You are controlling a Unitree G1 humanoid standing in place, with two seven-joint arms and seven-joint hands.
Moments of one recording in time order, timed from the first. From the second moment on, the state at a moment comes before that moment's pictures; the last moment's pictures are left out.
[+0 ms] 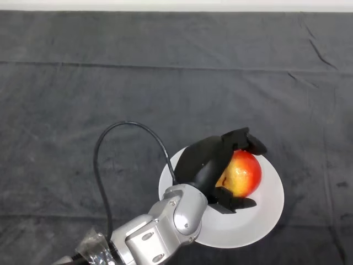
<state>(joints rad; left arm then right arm) -0.59 0.22 -0.94 0.24 0.04 0.23 0.49 -0.67 -0.54 -0.81 1.18 0.80 0.51 0.58</state>
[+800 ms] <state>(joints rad) -0.61 0.26 -0.93 0.24 0.05 0.27 0.42 -0.67 -0.54 -0.81 1.18 0.80 0.51 0.58</state>
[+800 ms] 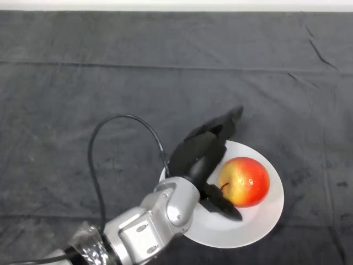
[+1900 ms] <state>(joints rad) -0.38 0.45 -0.43 -0.10 0.09 0.22 0.55 -0.67 -0.54 -0.81 1.18 0.80 0.51 0.58</state>
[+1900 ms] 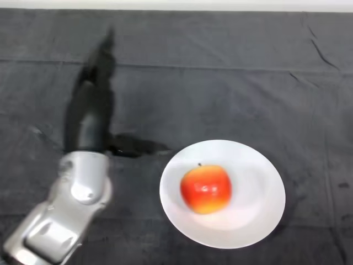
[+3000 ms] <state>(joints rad) -0.01 0.51 0.17 -0.28 0.00 0.15 0.59 -0.67 -0.54 -0.81 1.18 0.80 0.51 0.58</state>
